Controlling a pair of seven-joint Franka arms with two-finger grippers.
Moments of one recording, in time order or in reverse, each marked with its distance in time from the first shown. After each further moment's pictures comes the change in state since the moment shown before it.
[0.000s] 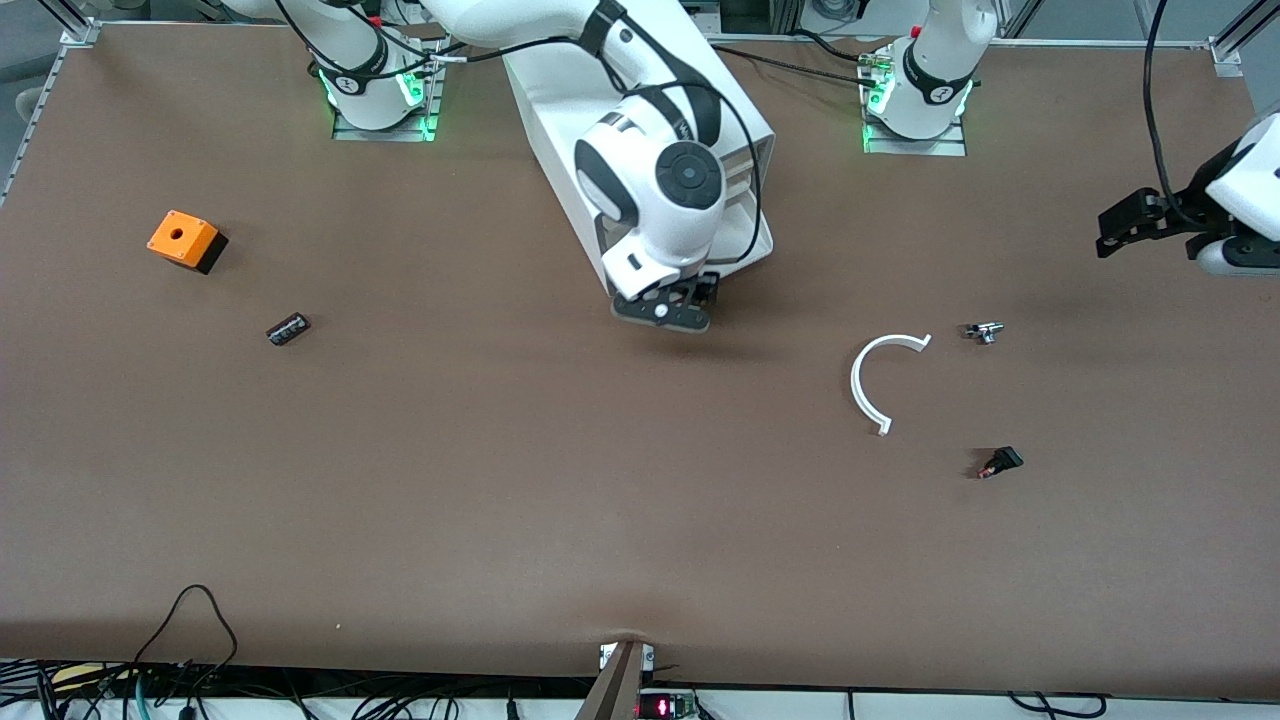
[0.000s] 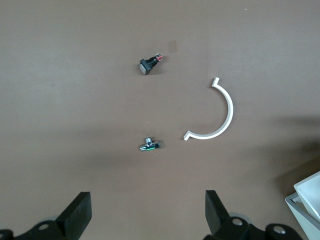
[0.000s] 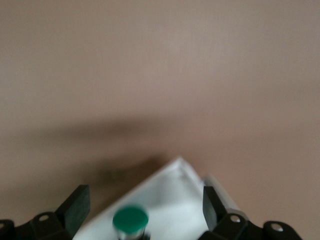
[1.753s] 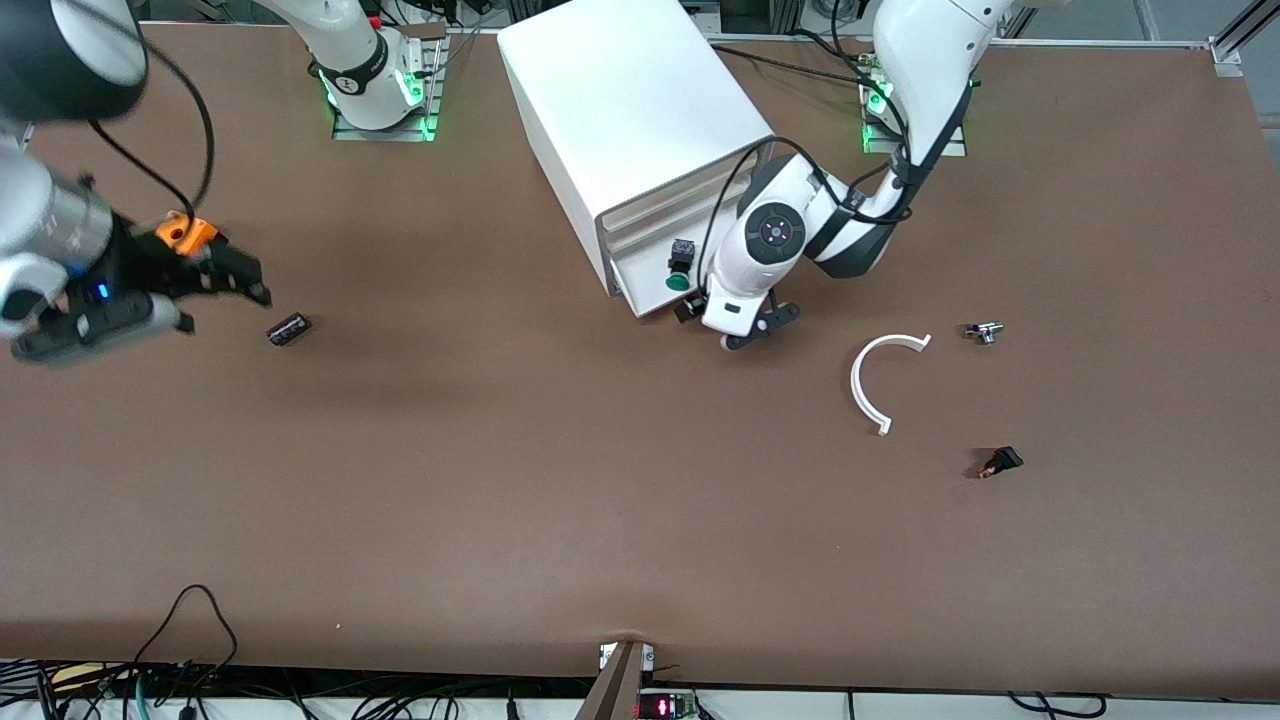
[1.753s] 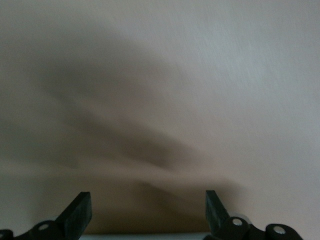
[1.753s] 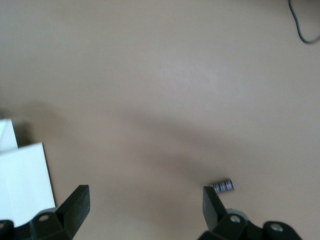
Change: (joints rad) left arm -0.402 0.544 -0.315 -0.254 -0.178 0.752 -1.154; right arm -0.686 -0.725 0.004 -0.475 0.010 -0.203 -1.173
